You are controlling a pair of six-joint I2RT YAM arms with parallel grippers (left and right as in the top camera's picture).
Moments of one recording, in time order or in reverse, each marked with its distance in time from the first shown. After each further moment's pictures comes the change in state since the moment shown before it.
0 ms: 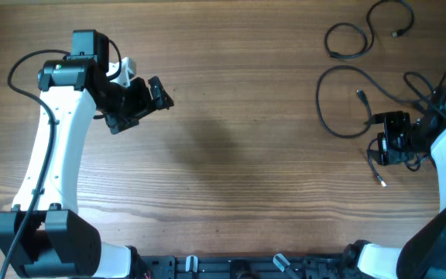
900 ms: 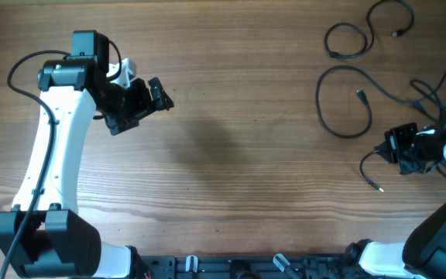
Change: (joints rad) left arm 0.000 0.000 0.000 -0.011 0.000 0.002; right arm -0.118 0.084 -0.003 -0.037 0.010 -0.236
